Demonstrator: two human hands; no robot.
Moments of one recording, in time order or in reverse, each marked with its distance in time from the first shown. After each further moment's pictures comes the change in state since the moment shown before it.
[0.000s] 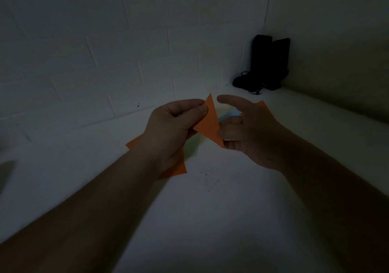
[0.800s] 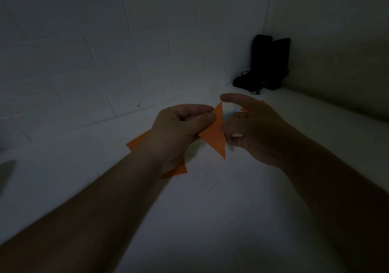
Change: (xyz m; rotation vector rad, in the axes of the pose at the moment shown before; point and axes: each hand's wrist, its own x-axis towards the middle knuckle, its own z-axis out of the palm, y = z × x) left_hand -0.004 -0.003 0.002 0.091 -0.079 -0.011; right_hand 0.001 -0.005 -0.003 0.103 0.048 0.038
